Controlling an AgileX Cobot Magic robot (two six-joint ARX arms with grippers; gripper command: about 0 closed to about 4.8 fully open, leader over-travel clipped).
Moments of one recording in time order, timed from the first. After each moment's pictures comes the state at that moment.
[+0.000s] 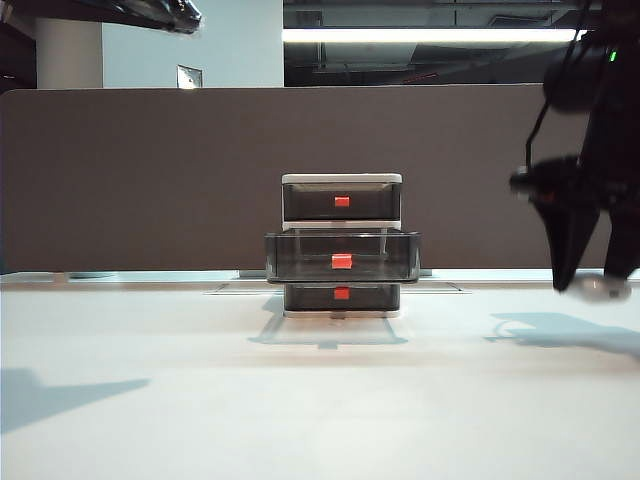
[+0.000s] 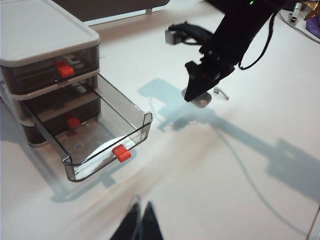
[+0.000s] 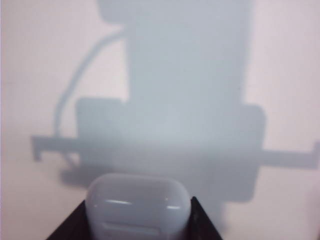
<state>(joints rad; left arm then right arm) -0.77 0.73 0.60 -0.15 0.09 -0.11 0.13 1.70 1.27 -0.86 -0.08 0.03</state>
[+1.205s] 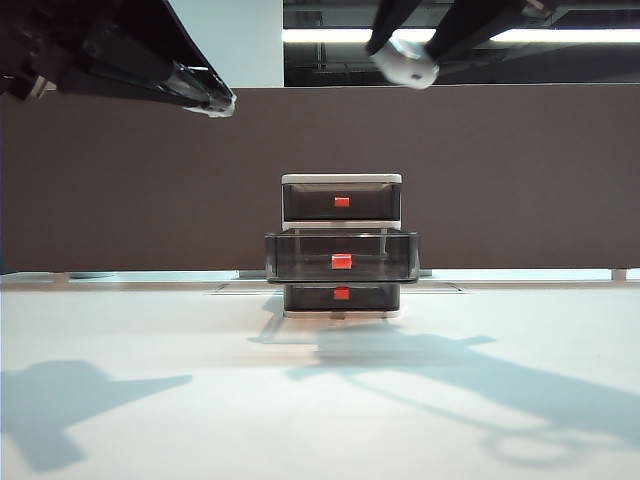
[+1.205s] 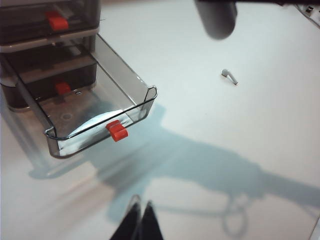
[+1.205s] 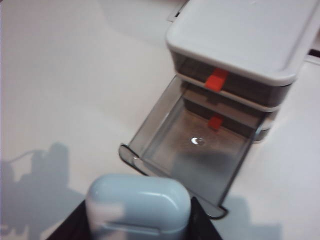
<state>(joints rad) -0.77 0.88 0.56 -0.05 0.09 -0.22 0.63 1.25 1.16 -0.51 -0.05 0.18</state>
